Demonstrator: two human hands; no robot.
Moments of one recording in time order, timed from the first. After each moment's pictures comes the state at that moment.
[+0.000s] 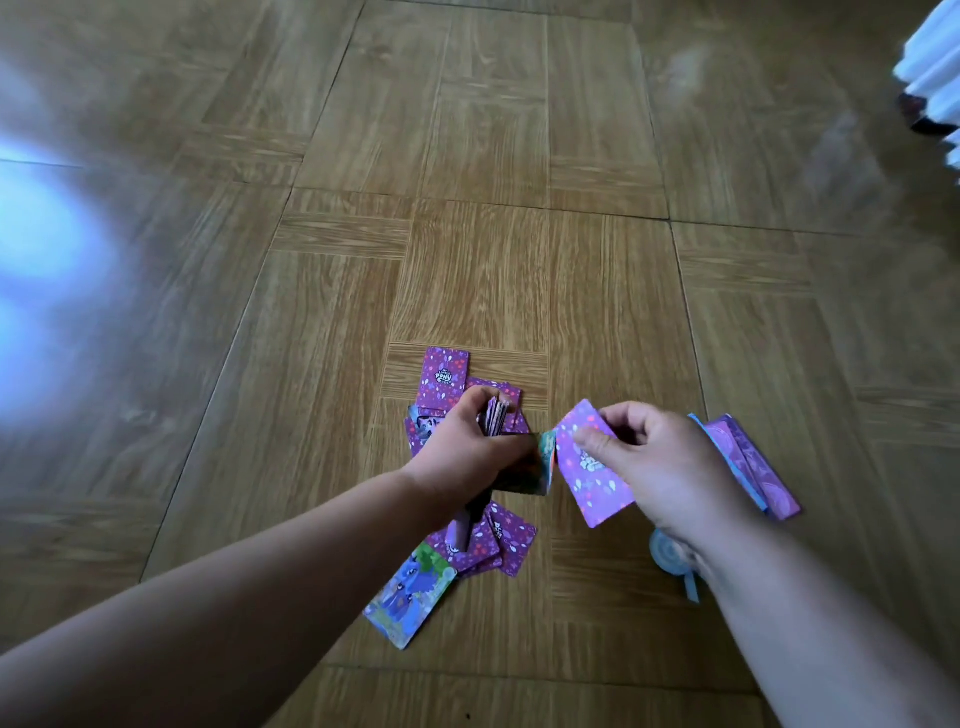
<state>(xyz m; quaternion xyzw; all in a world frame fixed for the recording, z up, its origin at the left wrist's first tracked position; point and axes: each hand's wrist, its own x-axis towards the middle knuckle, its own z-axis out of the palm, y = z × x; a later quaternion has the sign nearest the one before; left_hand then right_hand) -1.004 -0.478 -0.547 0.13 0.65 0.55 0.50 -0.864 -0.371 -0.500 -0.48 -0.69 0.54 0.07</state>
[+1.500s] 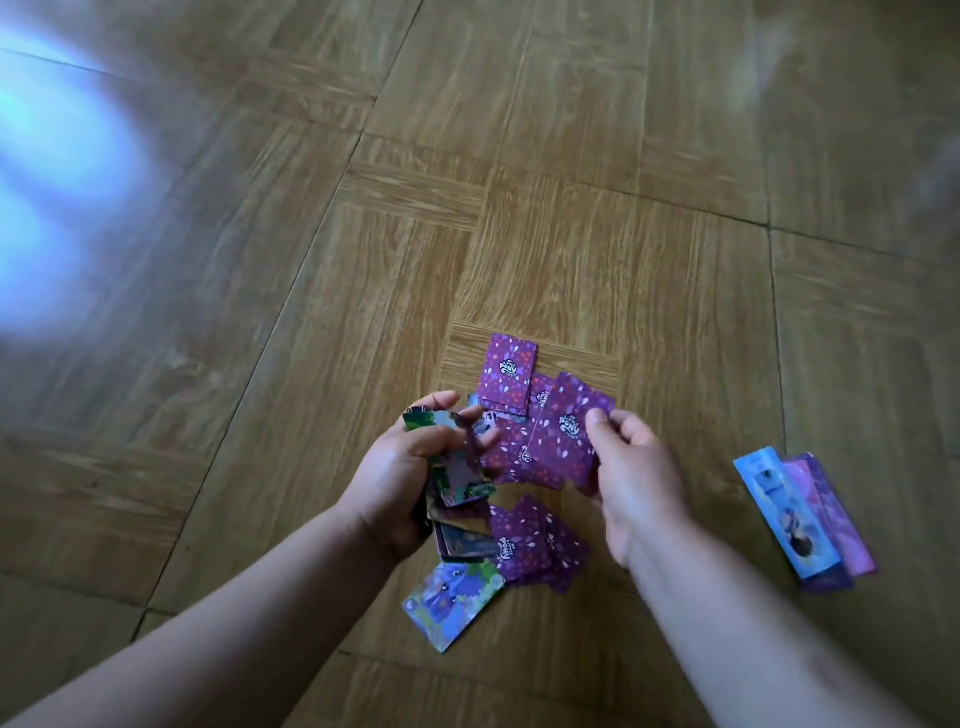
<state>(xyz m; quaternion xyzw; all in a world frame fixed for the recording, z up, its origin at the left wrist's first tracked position) -1.052 -0.550 -0.555 -0.17 0.43 0.74 0.49 -0.947 -0.416 -0.562 -0.57 -0.50 0.64 0.11</state>
